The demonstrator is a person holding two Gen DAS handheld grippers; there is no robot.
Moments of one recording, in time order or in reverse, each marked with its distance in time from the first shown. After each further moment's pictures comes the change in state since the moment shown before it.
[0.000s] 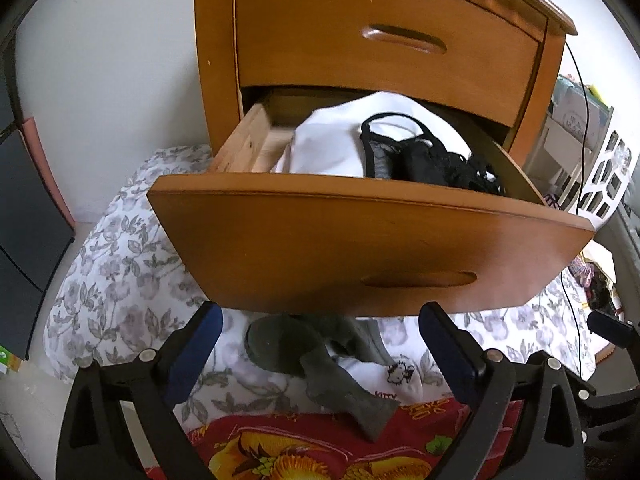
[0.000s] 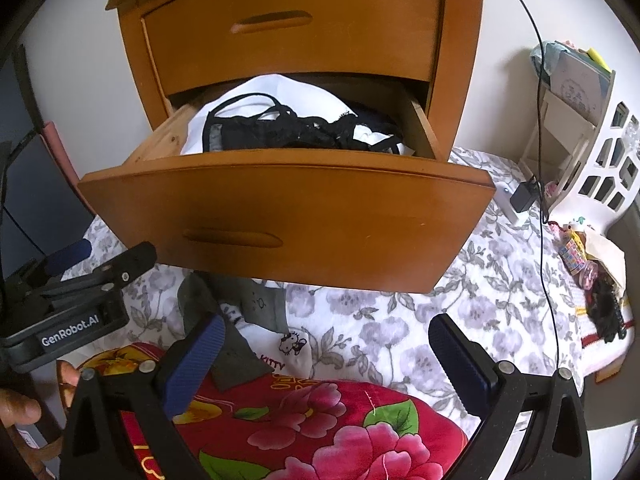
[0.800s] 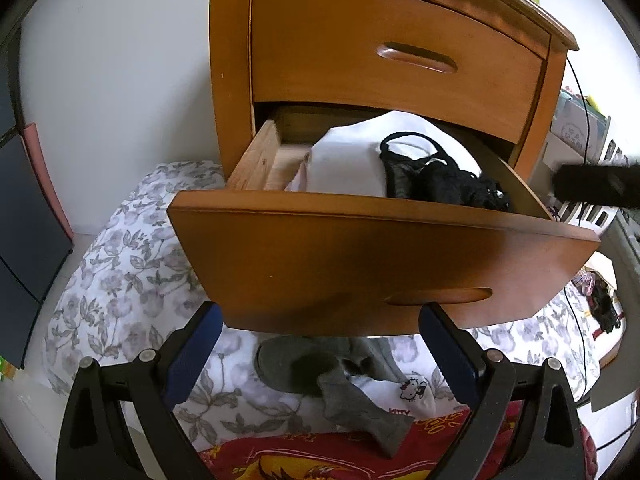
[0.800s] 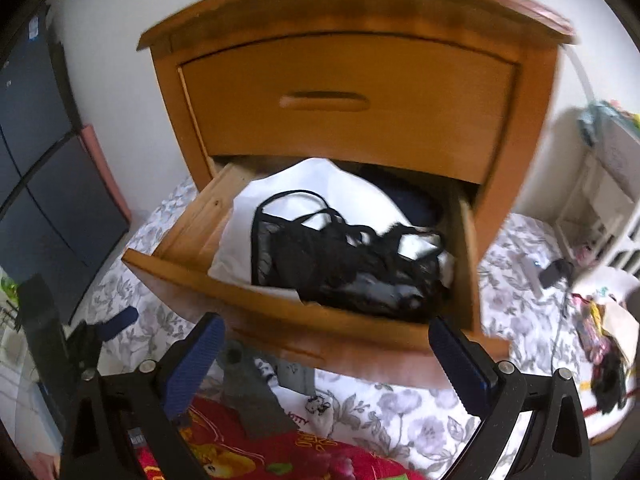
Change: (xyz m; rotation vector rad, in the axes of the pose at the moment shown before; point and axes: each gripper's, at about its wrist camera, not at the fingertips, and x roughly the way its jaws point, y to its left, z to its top) left arm 0.004 0.019 0.002 0.005 -0.060 -0.005; right arm -0.007 0.022 0.113 -0.087 -0.008 0.138
